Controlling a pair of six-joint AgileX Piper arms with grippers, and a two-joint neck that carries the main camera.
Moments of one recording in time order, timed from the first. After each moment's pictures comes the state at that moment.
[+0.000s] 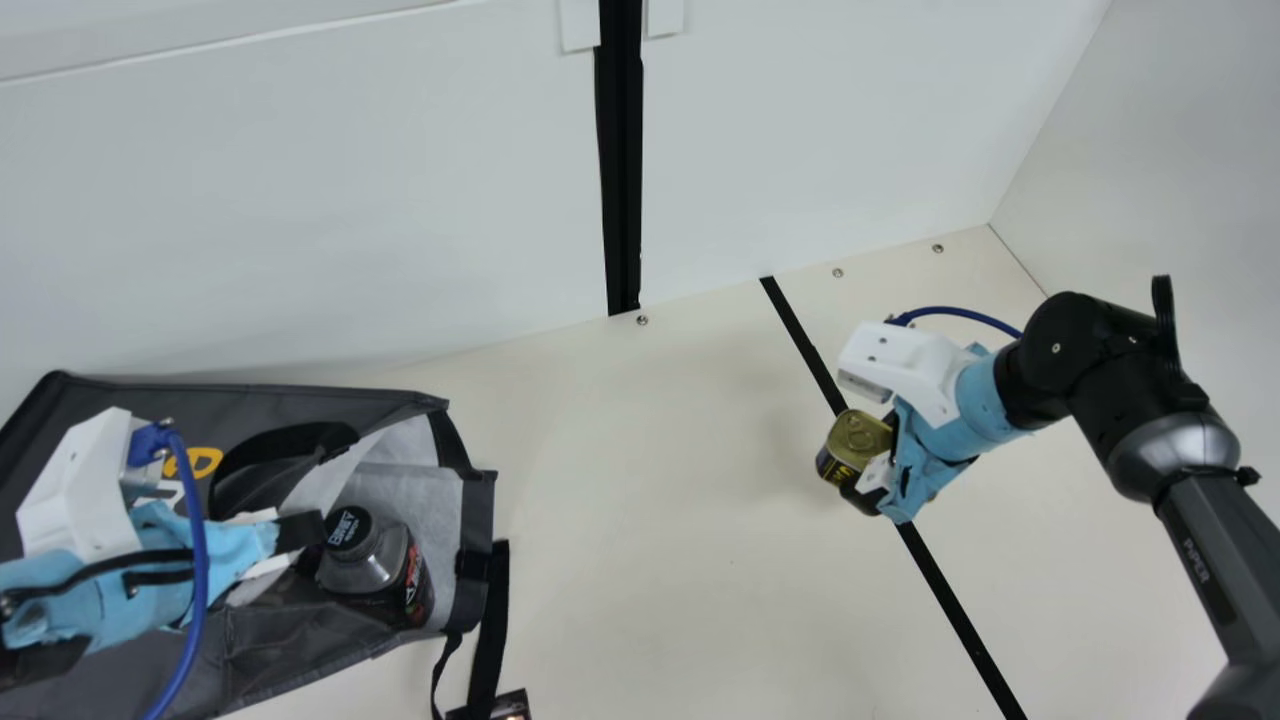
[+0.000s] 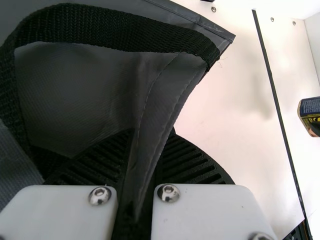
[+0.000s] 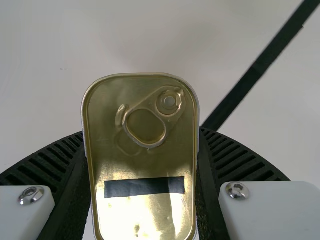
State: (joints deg) left arm -10.4 87.9 -72.6 -38.7 51.8 14.3; right arm -19.6 89.9 -71.4 16.9 63.0 -65.4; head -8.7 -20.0
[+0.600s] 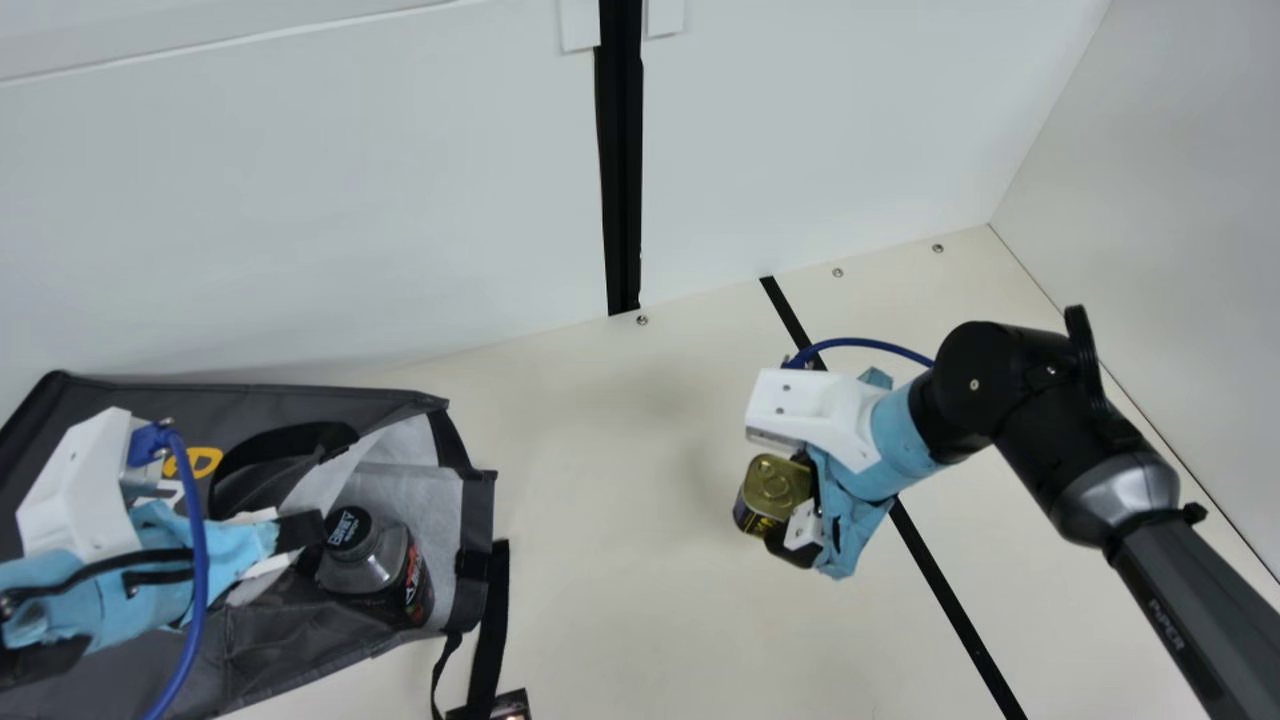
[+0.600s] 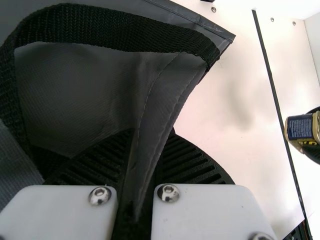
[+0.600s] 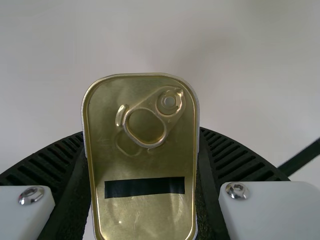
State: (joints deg) left arm -10.4 87.9 -72.6 -38.7 51.8 14.3; right arm -6.4 85.4 -68.5 19.0 65.8 -65.6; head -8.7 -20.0
